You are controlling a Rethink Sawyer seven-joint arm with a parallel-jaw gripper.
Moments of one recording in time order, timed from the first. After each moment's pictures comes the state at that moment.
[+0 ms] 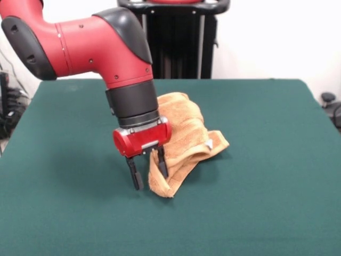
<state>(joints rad) -0.92 -0.33 0.85 1.64 -1.13 0.38 1.54</state>
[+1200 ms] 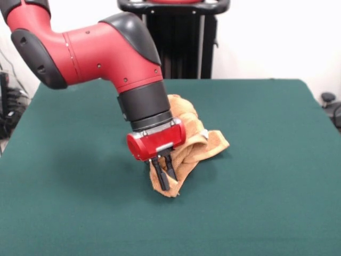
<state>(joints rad) -0.94 -0.28 0.89 1.64 -1.11 0.31 1.54</state>
